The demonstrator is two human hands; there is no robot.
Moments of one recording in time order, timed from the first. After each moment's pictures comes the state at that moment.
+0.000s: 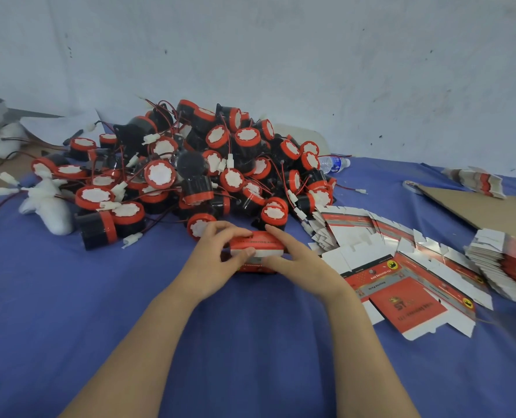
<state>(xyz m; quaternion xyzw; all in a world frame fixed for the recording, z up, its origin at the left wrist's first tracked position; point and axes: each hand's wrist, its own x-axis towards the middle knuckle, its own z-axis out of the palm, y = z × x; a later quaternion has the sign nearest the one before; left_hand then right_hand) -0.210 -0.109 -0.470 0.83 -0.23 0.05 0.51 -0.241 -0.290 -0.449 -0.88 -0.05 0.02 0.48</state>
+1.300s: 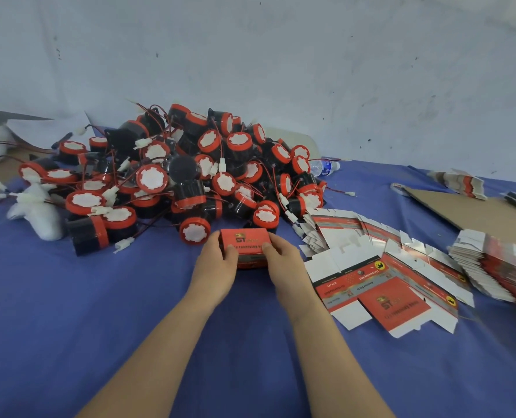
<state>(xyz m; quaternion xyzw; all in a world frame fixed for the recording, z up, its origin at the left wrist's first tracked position) -0.222 -0.139 -0.468 0.81 -0.05 0.02 0.59 -0.232 -0.260 -0.466 -0.77 0.12 -0.11 0.61</state>
